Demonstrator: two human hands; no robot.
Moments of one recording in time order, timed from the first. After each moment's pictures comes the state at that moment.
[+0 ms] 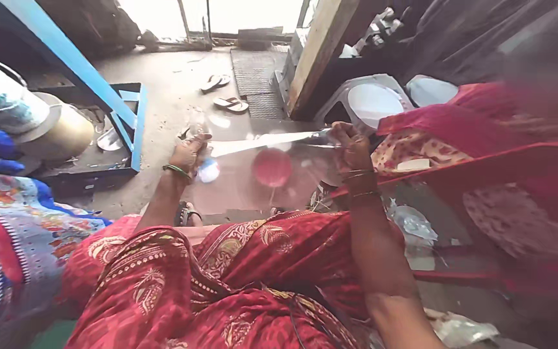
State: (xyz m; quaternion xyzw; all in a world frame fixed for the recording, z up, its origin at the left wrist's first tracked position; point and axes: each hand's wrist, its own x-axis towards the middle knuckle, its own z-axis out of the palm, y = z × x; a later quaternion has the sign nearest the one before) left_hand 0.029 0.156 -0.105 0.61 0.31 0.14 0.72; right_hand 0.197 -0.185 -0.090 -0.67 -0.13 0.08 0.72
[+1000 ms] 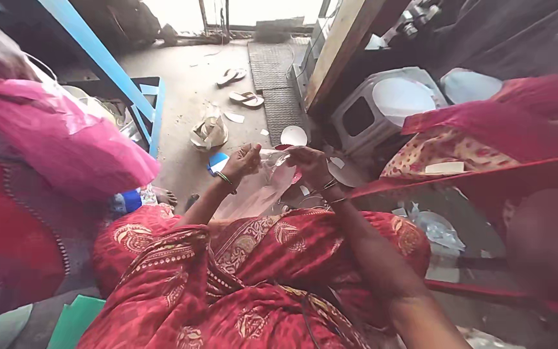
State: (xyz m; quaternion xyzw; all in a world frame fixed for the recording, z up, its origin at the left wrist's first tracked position) left_hand 0.038 0.086 -0.121 0.63 0.17 0.04 0.76; right_hand 0.156 -0.124 -0.150 -0.74 -0.42 0.07 0.52
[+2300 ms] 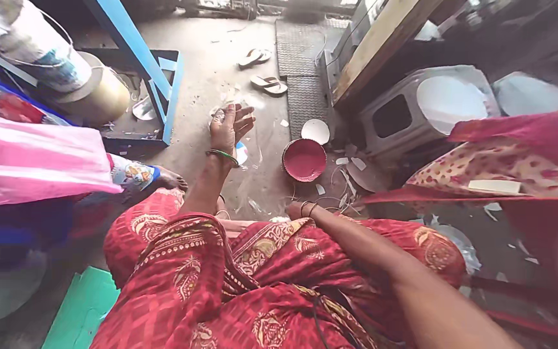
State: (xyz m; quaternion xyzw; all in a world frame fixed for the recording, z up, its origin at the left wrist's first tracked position) left_hand 0.036 0.160 -0.102 0.45 0.29 0.31 0.78; right_hand 0.111 -0.073 -0.296 -0.64 -0.55 0.50 -0.21
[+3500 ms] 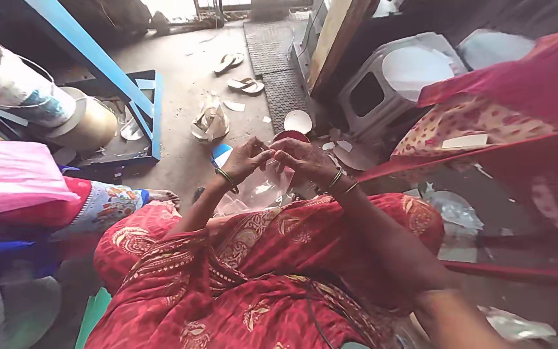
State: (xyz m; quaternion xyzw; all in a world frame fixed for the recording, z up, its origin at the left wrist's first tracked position) left_hand 0.023 0.083 -0.102 0.79 0.09 0.01 0.60; right_hand 0.127 -0.100 -0.110 -0.68 -0.40 0.29 0.54
